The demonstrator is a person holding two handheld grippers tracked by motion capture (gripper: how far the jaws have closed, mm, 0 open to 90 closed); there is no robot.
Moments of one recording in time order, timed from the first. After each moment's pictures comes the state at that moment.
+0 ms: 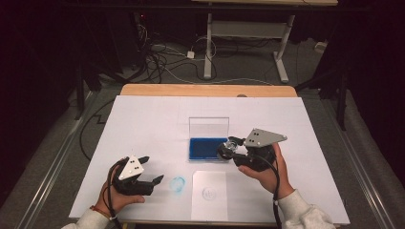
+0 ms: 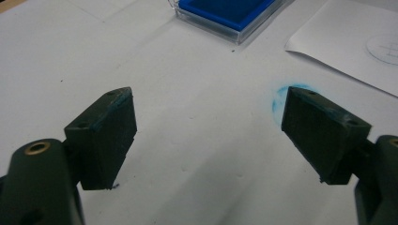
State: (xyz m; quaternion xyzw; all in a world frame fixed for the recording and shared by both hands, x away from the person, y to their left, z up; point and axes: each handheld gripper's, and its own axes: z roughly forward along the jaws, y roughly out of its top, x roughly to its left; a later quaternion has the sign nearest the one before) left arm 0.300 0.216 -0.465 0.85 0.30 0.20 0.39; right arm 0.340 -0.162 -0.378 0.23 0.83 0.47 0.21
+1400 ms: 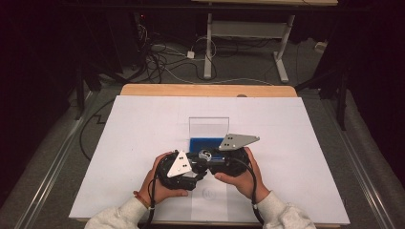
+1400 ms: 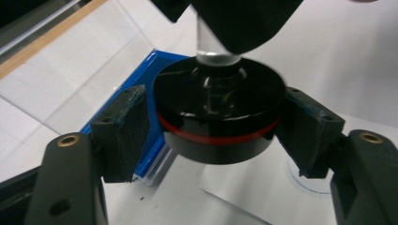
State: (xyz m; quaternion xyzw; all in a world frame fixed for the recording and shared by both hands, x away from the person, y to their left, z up) left arm 0.314 0.102 -0.442 0.87 0.17 0.19 0.43; right arm 0.338 -0.106 -0.398 0.21 0.83 0.51 0.10
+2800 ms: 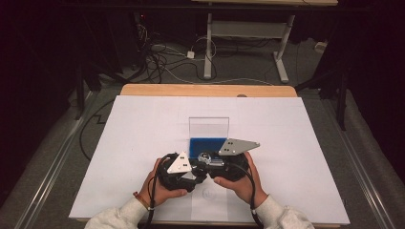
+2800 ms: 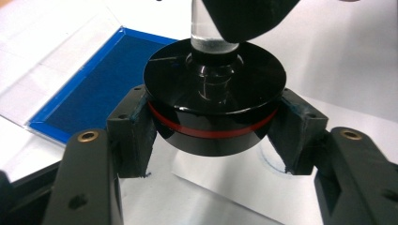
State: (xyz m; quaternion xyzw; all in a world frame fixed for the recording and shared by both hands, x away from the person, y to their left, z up) left arm 0.318 0.104 -0.445 0.88 0.18 0.12 0.42; right arm 0.328 -0.106 -0.404 0.22 0.82 0.52 0.10
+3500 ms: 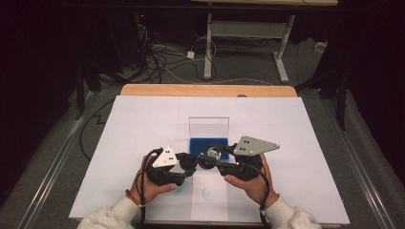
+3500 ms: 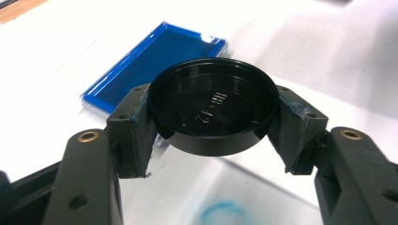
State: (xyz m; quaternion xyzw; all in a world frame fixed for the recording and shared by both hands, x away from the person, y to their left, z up) left arm 0.325 0.138 -0.440 0.86 0.22 0.14 0.43; right arm 0.317 -0.133 -0.378 0.21 0.79 0.55 0.14
